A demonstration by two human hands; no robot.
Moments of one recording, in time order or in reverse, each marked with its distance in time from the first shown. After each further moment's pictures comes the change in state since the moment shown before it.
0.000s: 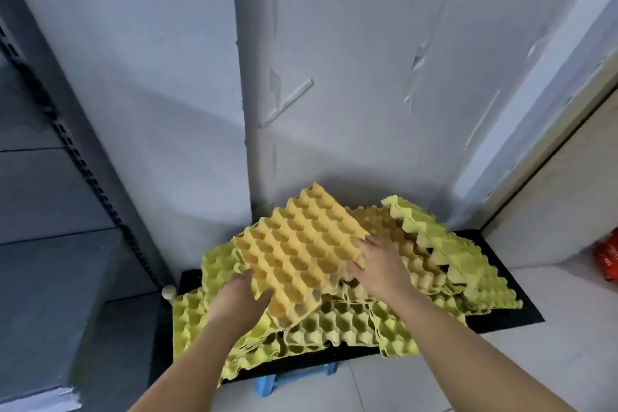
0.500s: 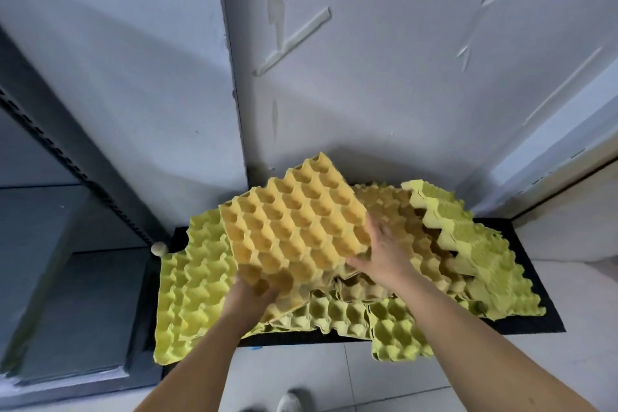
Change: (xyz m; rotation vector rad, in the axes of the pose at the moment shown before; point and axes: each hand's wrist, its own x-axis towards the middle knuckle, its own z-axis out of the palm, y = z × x) left_hand 0.057 0.010 0.098 -0.399 -0.157 -0.385; right_hand 0.086 0.056 0.060 0.165 -0.310 0.037
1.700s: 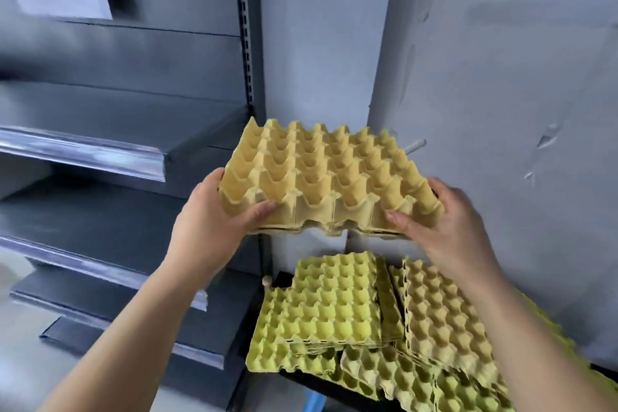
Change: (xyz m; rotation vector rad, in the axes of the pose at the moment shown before) left_hand -0.350 0.030 -0.238 -0.223 0.882 0.515; right_hand -0.239 -0.151 -0.163 0.527 0.564 -0.677
